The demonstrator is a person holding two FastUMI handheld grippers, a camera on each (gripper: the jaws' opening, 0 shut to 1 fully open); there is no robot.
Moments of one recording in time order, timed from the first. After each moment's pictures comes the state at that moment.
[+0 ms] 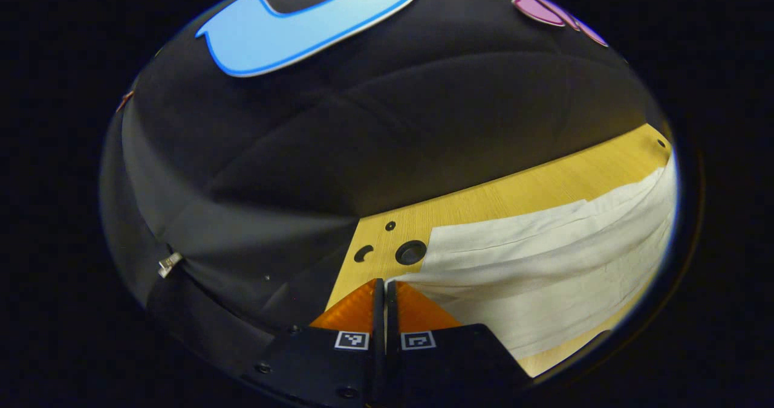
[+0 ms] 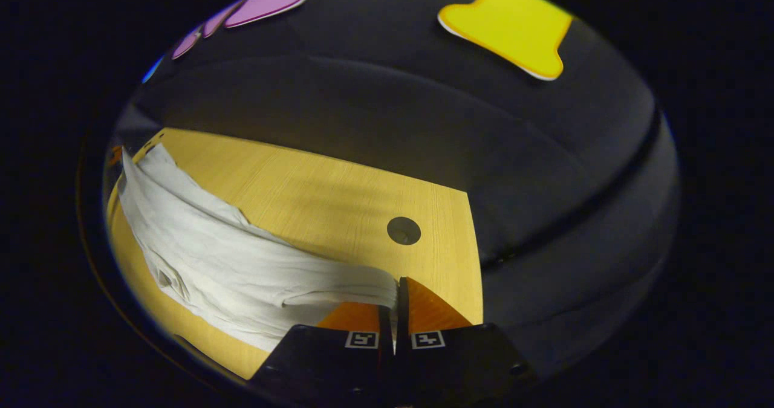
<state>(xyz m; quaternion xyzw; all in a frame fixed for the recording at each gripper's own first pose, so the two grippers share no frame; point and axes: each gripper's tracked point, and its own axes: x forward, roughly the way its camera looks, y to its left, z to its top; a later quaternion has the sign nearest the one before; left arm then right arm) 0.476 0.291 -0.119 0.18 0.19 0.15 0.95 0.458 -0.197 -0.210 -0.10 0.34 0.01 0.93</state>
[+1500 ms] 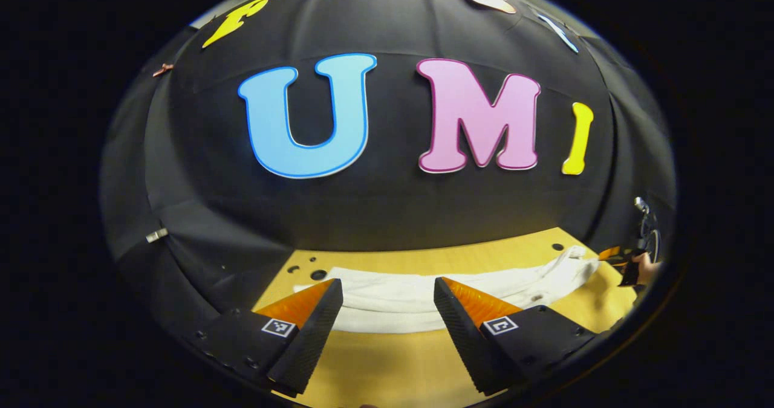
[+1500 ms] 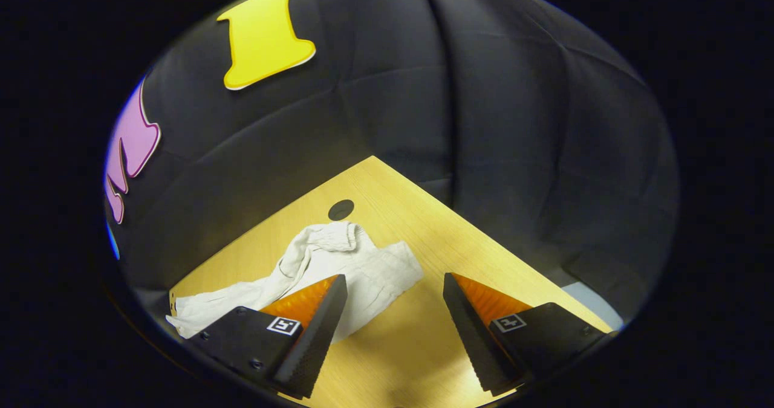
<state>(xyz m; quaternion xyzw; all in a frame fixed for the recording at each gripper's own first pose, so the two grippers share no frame) 0.237 0.064 0.022 0.03 0.08 -0.01 1.00 0.329 -0.248 -0.201 0.23 0.25 -0.18 0.92</state>
